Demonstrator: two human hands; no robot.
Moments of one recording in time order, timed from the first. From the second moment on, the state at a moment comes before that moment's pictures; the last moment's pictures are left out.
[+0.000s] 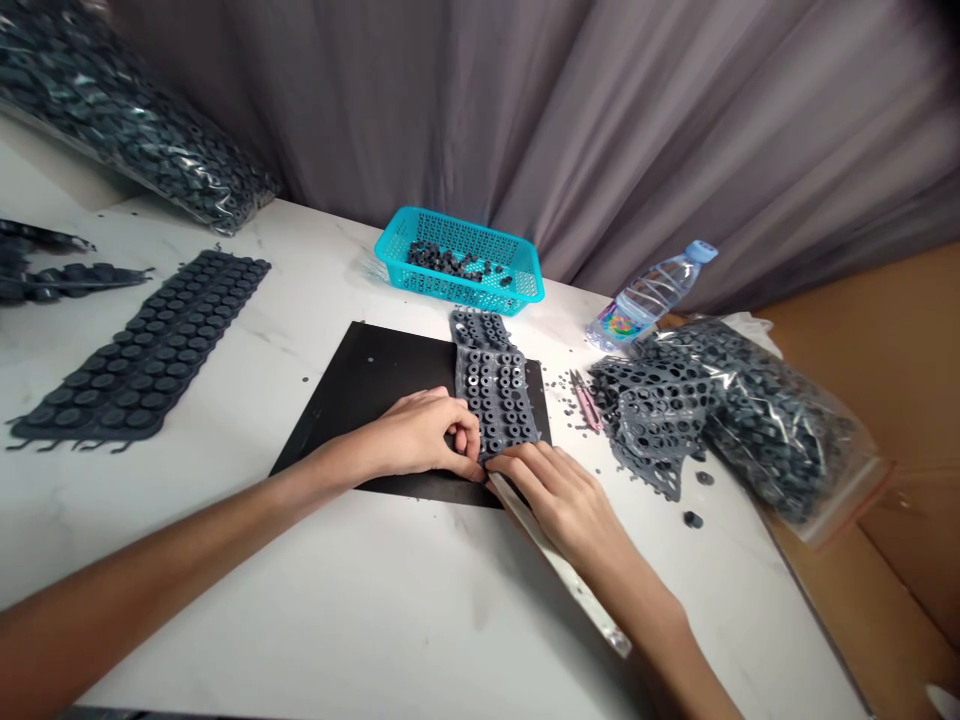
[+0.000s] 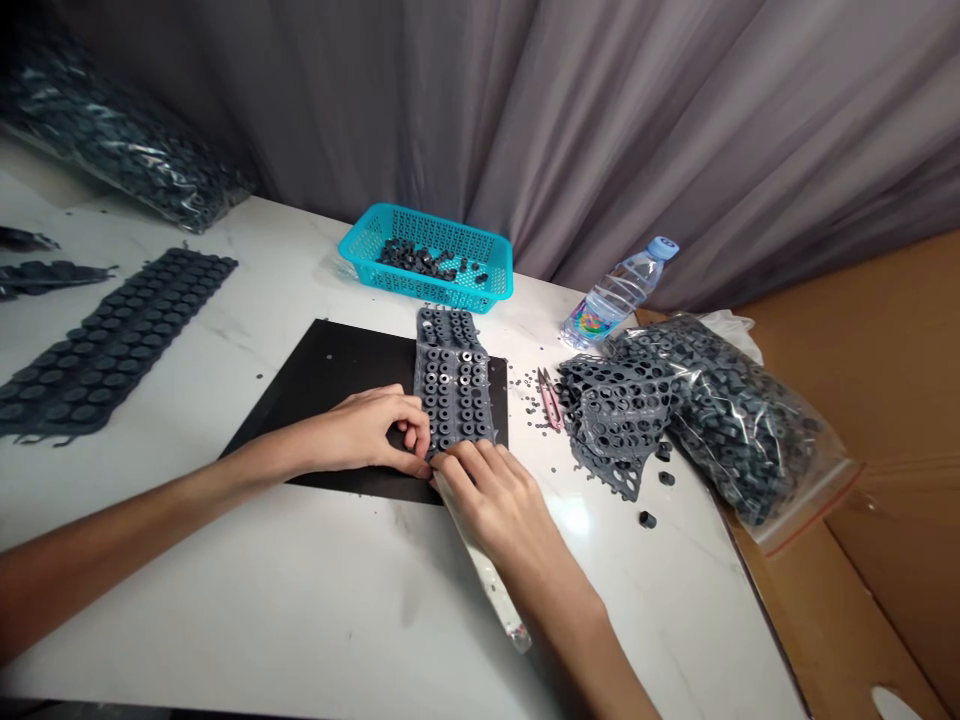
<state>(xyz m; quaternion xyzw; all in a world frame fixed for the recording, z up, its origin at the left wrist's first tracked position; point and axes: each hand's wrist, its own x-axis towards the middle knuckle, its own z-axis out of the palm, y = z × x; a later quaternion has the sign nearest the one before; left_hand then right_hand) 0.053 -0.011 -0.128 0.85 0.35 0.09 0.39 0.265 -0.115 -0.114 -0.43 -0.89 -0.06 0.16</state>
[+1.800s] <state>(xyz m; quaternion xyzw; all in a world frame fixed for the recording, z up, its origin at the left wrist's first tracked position) 0.034 0.001 -0.124 0.86 0.23 0.08 0.45 0.342 -0.110 -0.117 -0.72 -0.68 0.01 0.16</state>
